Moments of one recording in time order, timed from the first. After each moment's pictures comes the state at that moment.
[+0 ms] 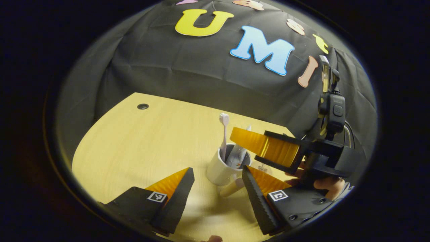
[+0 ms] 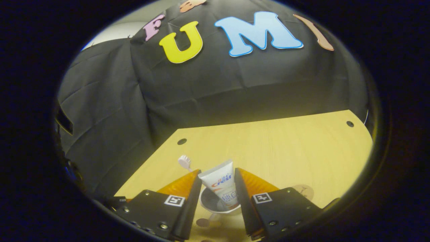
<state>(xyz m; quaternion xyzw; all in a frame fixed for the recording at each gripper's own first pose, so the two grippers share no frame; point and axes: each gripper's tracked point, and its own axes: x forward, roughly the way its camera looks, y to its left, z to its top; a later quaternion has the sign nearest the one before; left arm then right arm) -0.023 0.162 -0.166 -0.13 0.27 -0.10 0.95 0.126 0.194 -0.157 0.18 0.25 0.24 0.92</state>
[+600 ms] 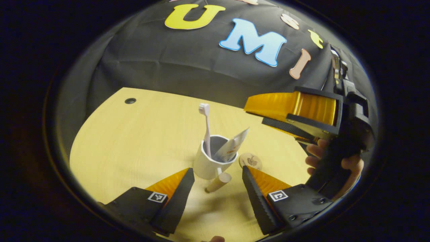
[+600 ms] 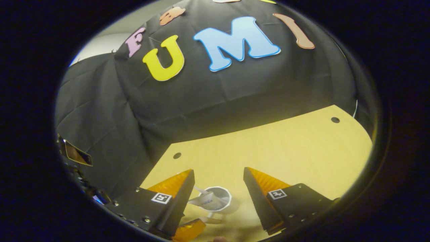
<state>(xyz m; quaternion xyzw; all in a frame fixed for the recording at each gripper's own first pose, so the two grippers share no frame) -0.029 0.127 -0.177 -0.13 0.32 -0.14 0.93 0.127 0.120 -0.122 0.22 0.25 0.15 0.93</state>
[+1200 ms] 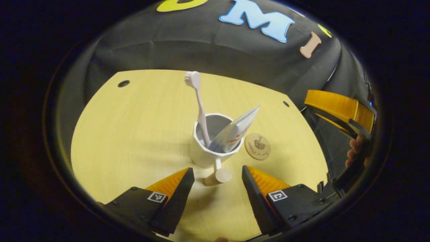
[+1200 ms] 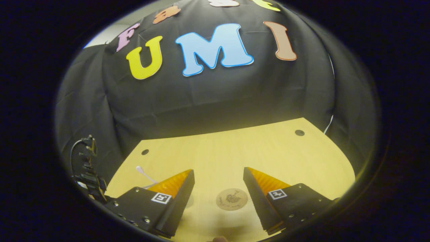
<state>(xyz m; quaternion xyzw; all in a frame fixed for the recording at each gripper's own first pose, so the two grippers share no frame) -0.020 0.114 -0.226 -0.08 0.44 -0.11 0.89 0.114 0.026 -0.129 0.15 0.27 0.08 0.95</state>
